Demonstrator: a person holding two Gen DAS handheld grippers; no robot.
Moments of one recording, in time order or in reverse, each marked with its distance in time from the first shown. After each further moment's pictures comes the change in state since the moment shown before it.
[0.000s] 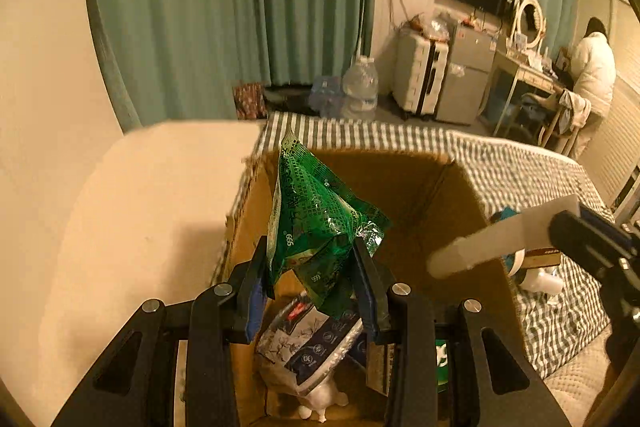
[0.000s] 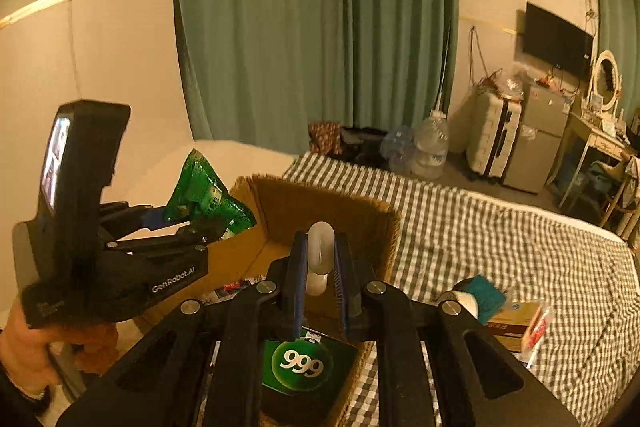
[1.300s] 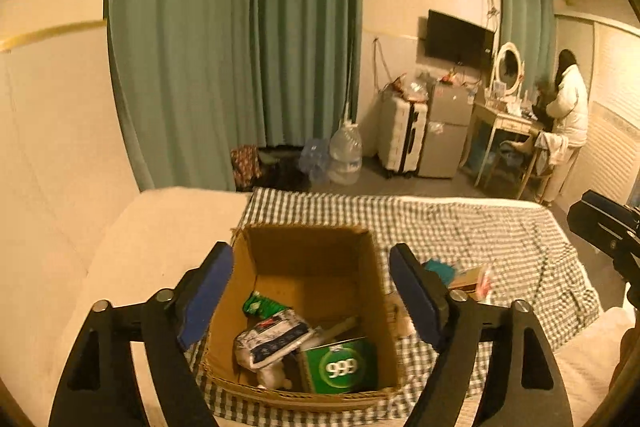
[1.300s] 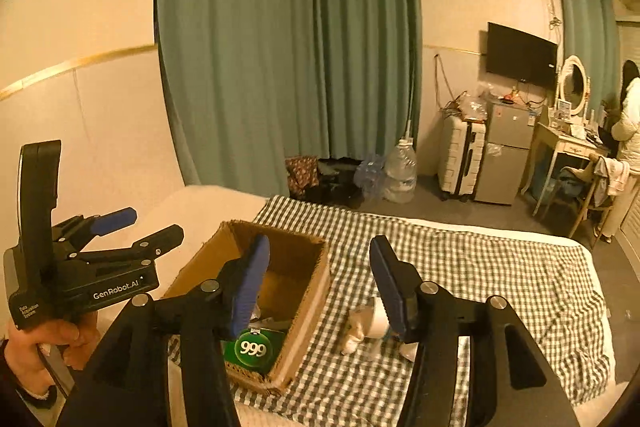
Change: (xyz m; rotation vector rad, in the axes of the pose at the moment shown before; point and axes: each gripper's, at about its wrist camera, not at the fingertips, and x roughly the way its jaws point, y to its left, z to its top) left arm -0.173 -0.058 0.019 0.010 -0.250 -0.021; right arm -0.176 -0.079 0.035 0.067 -0.126 -0.053
